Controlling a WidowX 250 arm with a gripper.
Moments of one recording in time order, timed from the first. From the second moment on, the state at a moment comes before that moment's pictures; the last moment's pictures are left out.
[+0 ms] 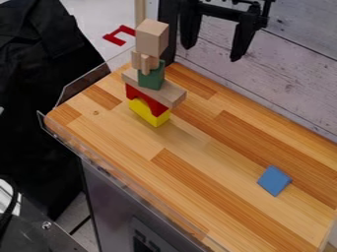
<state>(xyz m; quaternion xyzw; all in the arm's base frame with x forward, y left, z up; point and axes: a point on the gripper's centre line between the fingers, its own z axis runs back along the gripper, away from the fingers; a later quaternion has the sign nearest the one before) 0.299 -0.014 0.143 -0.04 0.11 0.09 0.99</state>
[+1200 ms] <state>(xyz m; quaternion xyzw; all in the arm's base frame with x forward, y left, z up) 0.308 0.011 0.176 -0.02 0.09 0.12 0.99</state>
